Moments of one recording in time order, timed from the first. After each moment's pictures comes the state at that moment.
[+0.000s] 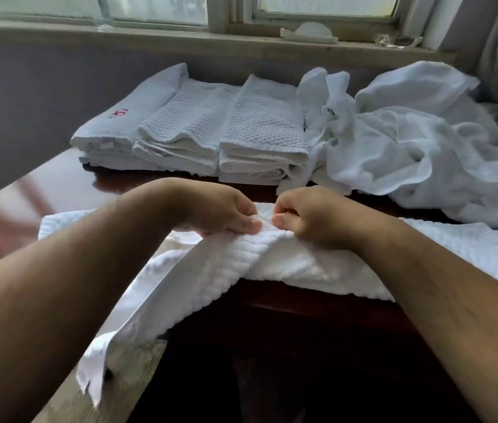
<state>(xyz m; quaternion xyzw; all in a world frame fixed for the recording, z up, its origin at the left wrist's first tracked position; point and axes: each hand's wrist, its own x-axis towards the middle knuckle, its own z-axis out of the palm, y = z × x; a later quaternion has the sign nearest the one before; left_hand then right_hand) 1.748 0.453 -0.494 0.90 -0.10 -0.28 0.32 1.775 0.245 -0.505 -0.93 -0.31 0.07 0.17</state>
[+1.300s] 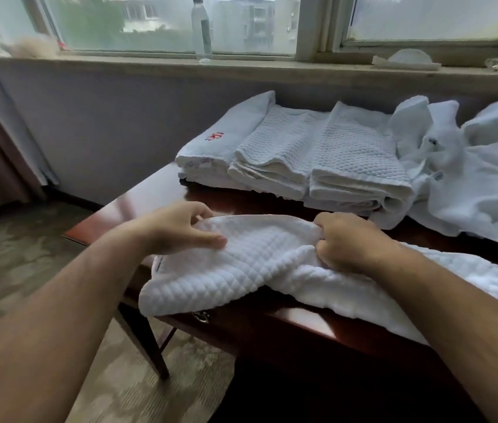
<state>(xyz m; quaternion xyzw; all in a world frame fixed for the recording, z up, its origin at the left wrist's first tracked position) 1.692 0.640 -0.519 0.94 0.10 -0.05 0.32 1.789 0.350 -0.525 -0.96 -0.26 0.05 0.07</state>
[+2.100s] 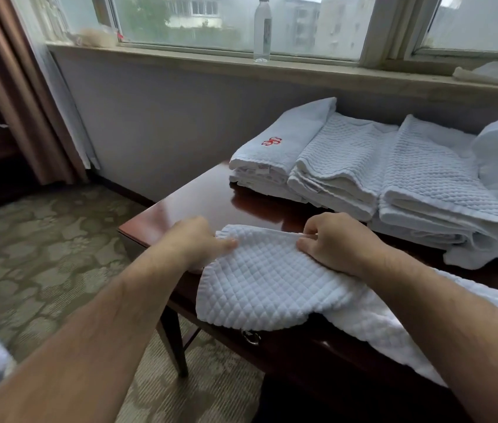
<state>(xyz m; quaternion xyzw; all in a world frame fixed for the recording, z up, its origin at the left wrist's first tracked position) 1.674 0.678 -0.537 0.92 0.30 -0.02 0.23 1.806 0.462 -0.531 -0.93 -0.34 0.04 0.12</state>
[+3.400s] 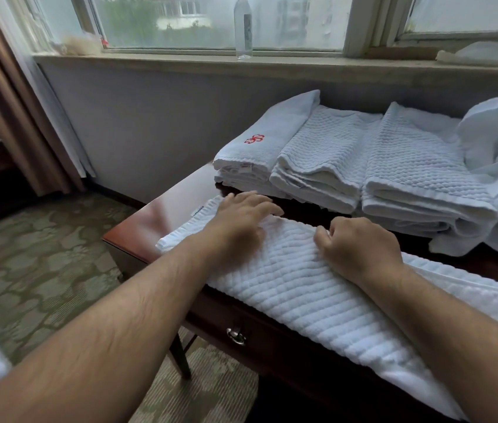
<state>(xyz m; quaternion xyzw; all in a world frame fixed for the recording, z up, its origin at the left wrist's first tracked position) 1.754 0.634 -0.554 0.99 0.01 0.07 0.11 1.819 0.416 -0.563 -0.96 -0.21 -0.10 0.14</state>
